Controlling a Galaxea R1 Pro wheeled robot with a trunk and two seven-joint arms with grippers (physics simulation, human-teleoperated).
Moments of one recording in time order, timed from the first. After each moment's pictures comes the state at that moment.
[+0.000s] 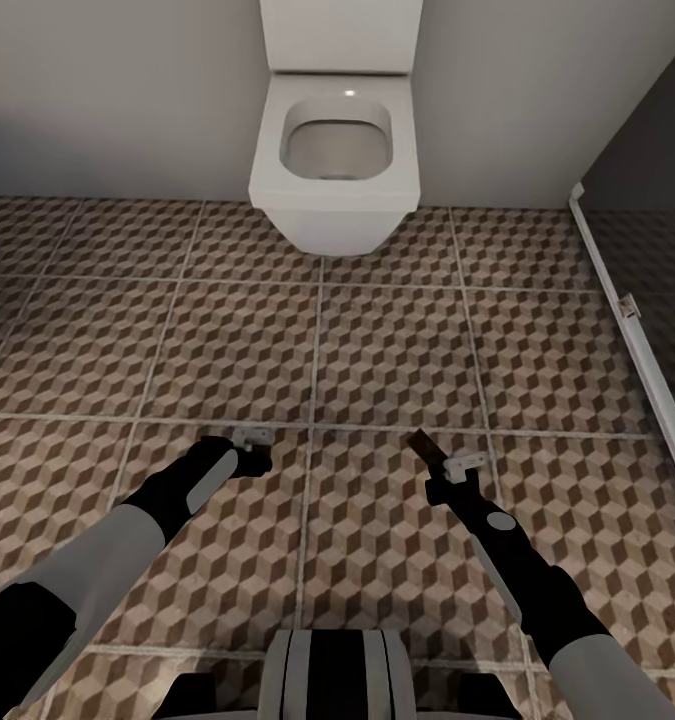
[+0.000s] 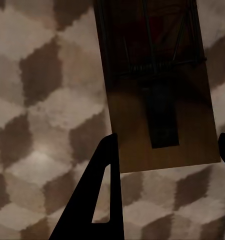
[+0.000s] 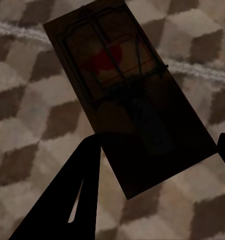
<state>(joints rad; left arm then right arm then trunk) -1.00 0.11 -0.60 -0.67 0.69 0.68 0.28 -0.58 -0.11 0.21 -1.01 -0.07 0.17 0.05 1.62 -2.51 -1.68</state>
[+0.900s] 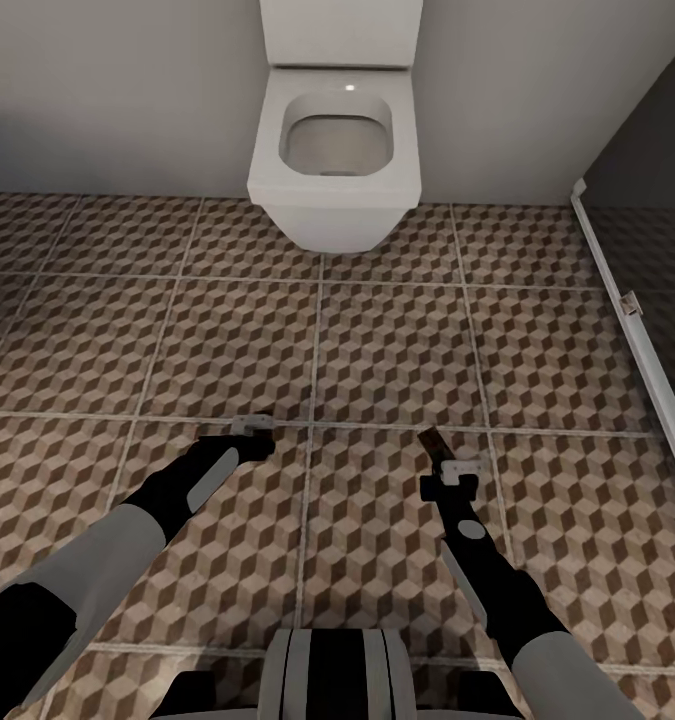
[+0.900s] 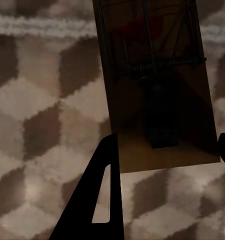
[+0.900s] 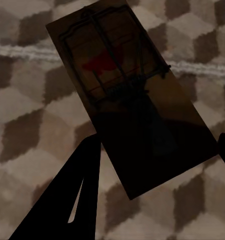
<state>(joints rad) -1.00 0.10 -0.59 -0.68 0.69 0.50 0.28 -0.59 0.00 0.21 -0.91 -0.06 0.05 -0.27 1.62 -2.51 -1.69</state>
